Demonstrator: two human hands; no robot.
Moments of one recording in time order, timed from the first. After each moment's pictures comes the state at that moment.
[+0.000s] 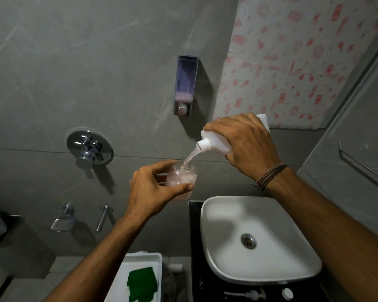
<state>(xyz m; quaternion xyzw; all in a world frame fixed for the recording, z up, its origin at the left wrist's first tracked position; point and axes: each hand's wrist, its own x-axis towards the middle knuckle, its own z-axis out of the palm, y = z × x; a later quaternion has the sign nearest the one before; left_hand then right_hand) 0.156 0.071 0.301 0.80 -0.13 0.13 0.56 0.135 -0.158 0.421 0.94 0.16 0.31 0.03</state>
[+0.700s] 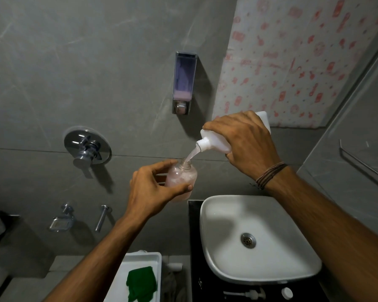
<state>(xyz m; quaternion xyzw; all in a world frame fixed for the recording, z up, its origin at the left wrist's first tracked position) 0.160 0.067 0.298 0.80 -0.13 0.12 0.57 0.141 -0.163 0.417 0.93 0.17 0.32 0.04</state>
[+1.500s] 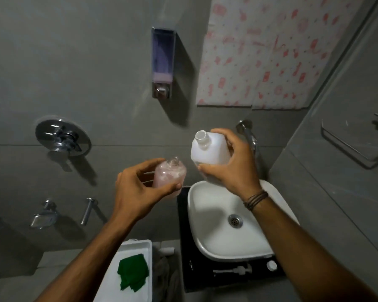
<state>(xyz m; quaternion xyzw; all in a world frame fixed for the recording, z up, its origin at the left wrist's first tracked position) 0.143 0.058 0.273 0.78 -0.17 0.09 0.60 0.105 -0.174 0.334 0.86 -0.01 0.29 -0.42</state>
